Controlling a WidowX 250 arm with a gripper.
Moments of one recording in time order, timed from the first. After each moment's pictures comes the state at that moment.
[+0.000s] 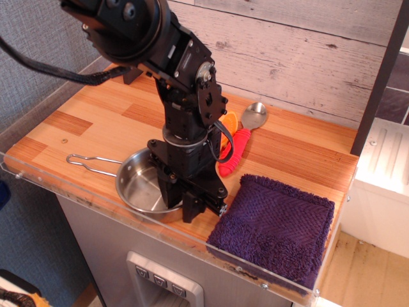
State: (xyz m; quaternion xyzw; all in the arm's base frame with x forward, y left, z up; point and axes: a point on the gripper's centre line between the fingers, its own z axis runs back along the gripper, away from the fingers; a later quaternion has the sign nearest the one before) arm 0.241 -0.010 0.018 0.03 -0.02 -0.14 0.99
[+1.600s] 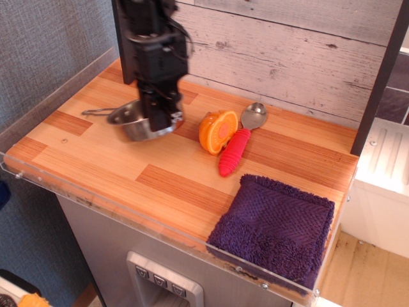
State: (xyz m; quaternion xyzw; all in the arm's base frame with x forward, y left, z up) arm 0.308 0.055 0.058 0.00 0.00 -0.29 0.96
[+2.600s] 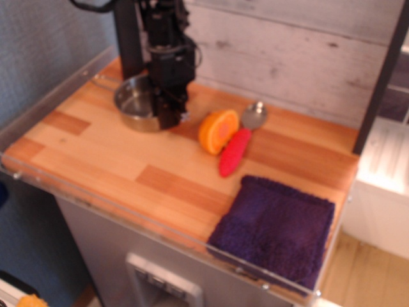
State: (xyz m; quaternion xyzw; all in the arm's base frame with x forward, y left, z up) arm 0.347 0.073 0.019 -0.01 0.01 -0.28 0.96
